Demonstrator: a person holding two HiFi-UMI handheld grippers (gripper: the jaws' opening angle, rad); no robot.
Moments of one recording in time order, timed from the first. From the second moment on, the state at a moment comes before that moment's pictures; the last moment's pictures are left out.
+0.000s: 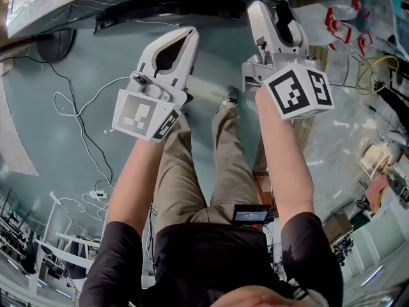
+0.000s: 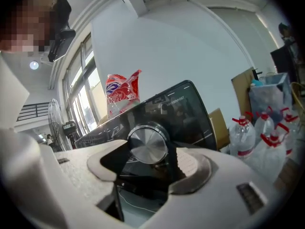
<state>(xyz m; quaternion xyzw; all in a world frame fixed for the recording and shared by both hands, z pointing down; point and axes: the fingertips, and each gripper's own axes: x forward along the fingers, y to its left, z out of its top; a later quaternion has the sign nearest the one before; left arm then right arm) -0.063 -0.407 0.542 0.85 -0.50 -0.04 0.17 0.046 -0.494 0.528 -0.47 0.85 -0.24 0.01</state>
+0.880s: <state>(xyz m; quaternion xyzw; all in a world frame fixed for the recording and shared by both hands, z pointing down) -0.061 -0.407 0.542 0.85 -0.50 -0.04 0.17 0.047 -0.494 0.527 -0.46 0.84 -0.27 0.03</state>
